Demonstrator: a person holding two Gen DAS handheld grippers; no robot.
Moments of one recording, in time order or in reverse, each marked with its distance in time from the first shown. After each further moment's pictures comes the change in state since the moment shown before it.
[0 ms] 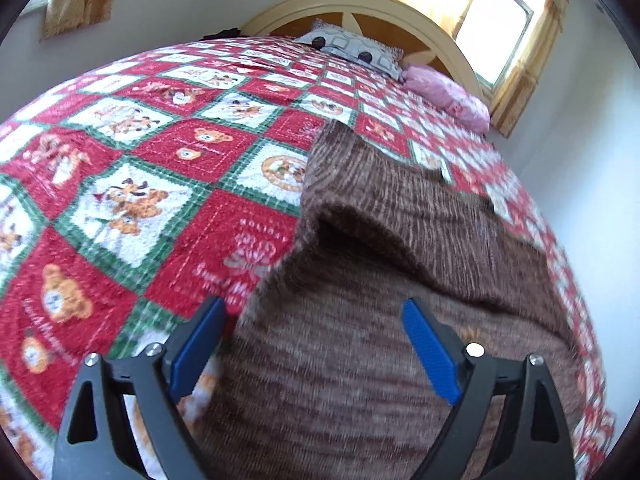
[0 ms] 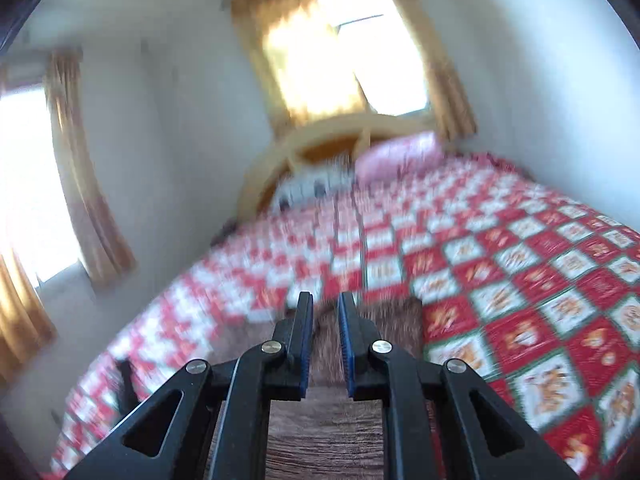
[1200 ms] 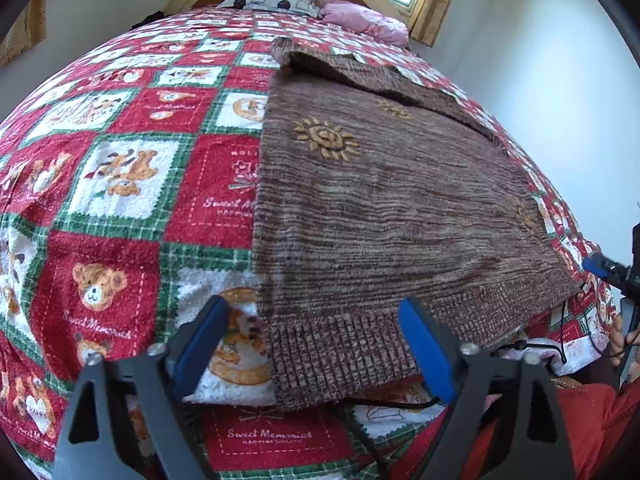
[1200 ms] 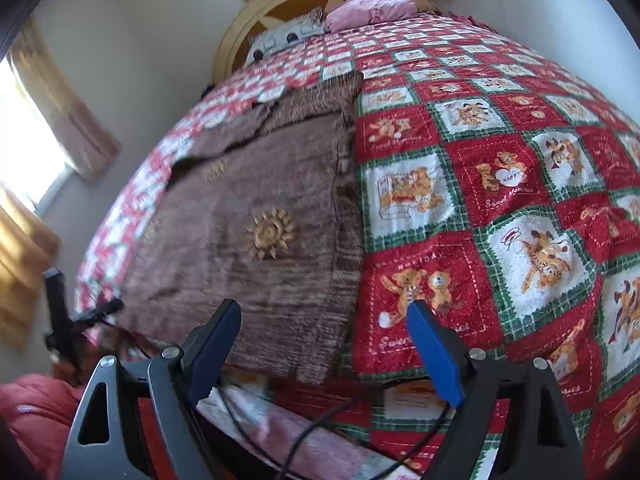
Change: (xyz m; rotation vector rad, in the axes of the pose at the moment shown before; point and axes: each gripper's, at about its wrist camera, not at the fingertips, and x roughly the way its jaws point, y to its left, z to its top) left arm -0.142 0.066 -0.148 0.267 0.183 -0.161; right arm -0.084 -0.048 -0.165 -0.004 0.628 -0.094
